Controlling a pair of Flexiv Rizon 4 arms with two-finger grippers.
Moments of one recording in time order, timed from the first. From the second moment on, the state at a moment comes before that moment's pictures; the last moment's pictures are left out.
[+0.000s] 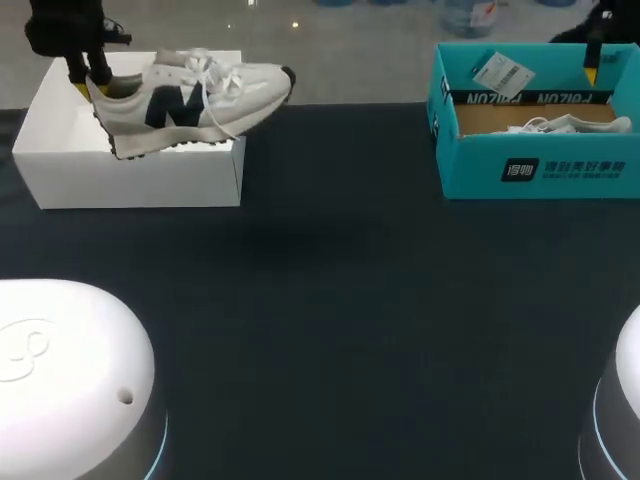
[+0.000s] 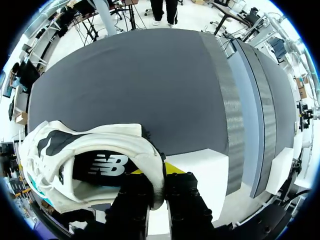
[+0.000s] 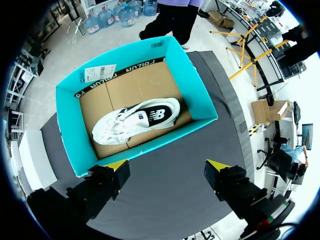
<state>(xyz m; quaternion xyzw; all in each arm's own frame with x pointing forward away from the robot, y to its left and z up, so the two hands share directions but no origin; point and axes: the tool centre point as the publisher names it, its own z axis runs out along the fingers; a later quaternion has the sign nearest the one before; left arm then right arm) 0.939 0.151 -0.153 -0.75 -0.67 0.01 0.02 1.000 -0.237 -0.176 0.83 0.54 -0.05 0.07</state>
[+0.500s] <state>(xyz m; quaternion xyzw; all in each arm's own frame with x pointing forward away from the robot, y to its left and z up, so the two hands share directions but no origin) 0.790 0.065 -0.181 -0.79 -0.61 -0.02 0.04 1.000 -0.237 -0.176 0.83 0.54 -0.05 0.07</state>
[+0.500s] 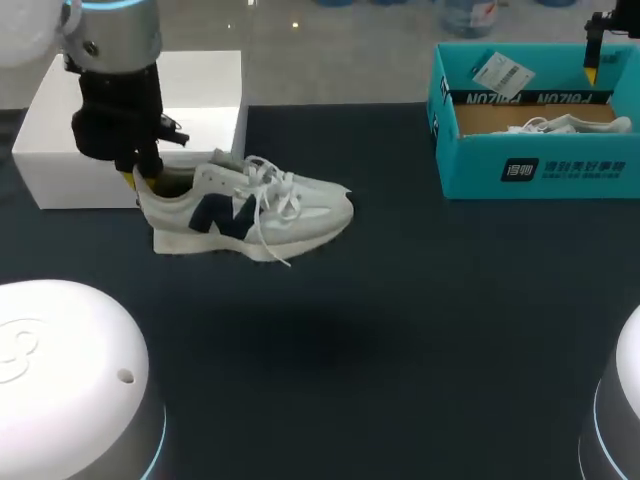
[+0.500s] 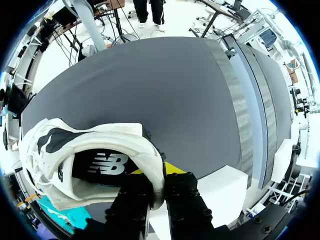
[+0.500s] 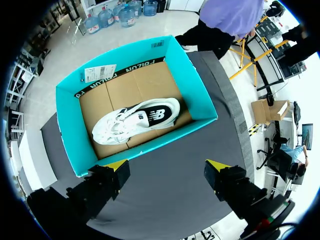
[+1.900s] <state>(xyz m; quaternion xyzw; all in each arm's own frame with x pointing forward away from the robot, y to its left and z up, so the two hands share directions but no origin) 0.747 0.025 -0.221 -0.79 -0.57 -0.18 -0.15 1.000 -0.237 -0.176 0.83 0.54 -0.05 0.07</state>
